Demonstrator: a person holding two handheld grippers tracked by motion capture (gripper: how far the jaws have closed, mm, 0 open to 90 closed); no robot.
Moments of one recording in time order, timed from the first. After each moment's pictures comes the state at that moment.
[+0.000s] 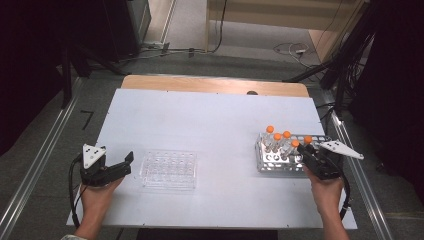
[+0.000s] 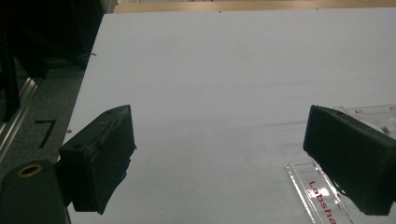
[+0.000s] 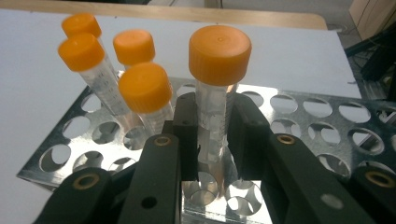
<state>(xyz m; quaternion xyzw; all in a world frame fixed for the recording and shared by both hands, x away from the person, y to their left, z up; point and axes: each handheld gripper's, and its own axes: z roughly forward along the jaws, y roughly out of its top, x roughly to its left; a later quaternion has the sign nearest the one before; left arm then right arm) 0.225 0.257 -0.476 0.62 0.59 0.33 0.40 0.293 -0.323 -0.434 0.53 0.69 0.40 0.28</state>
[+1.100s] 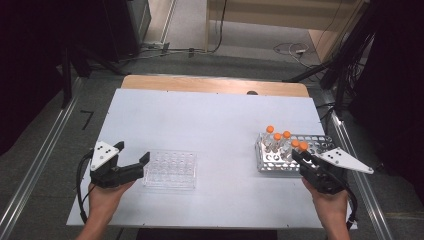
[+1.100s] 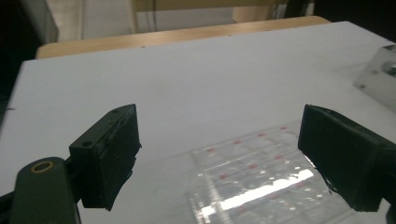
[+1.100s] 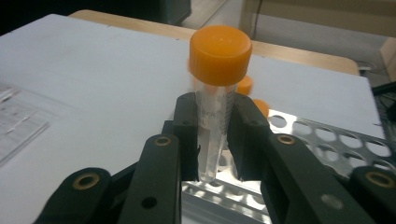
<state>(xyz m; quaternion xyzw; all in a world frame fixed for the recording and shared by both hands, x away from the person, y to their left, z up) 0.212 0.209 -0.427 0.67 0.51 0.28 0.46 0.239 -0.292 -0.390 0.45 0.73 0.43 0.28</state>
